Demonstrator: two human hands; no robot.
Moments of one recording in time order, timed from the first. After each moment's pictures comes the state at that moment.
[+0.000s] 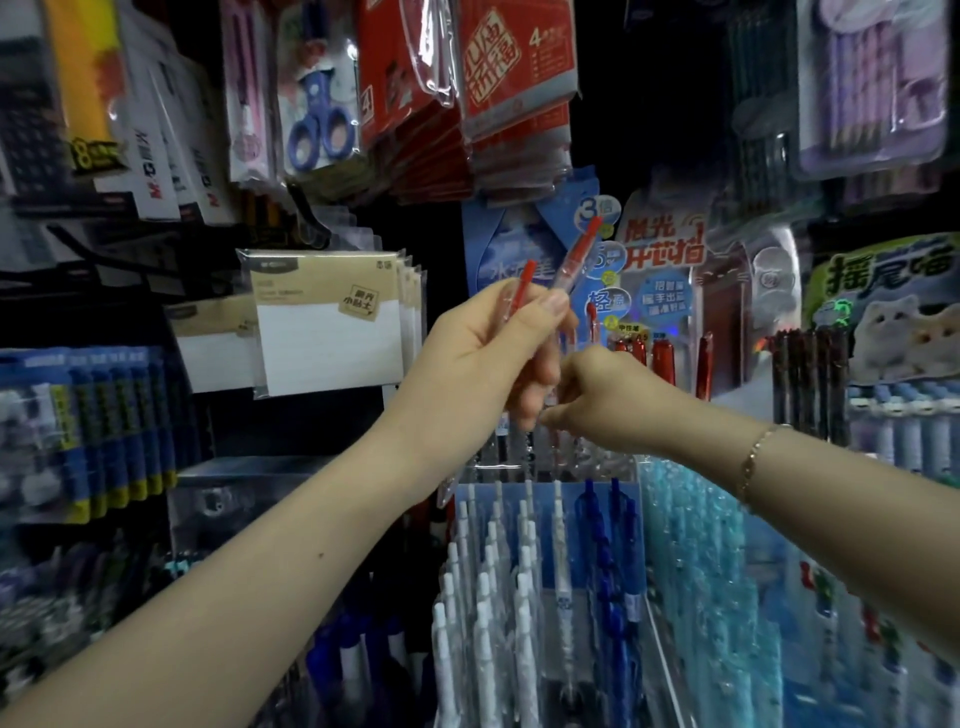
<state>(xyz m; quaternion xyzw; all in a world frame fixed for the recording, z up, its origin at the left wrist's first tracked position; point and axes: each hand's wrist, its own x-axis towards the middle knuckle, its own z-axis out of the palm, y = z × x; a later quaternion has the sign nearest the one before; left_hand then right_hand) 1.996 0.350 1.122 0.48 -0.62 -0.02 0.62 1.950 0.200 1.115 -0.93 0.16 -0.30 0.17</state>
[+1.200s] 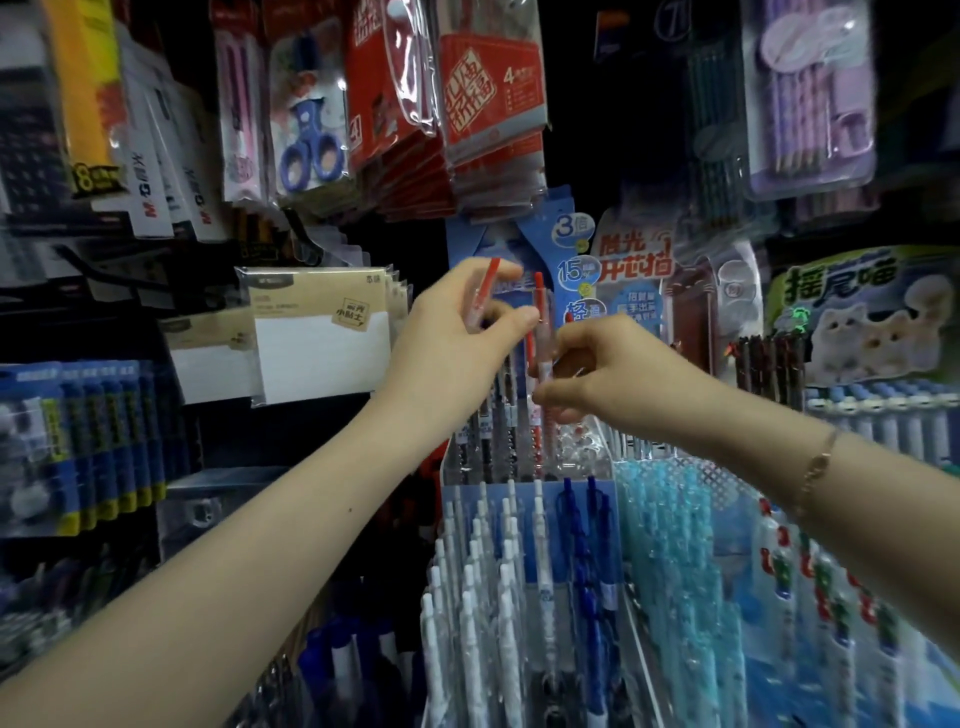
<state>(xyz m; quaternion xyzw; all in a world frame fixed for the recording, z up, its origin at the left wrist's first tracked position) 2.008 0.339 1.138 0.57 -0.56 0.20 0.56 1.904 0.224 1.128 -0.89 0.07 -0.36 0.28</state>
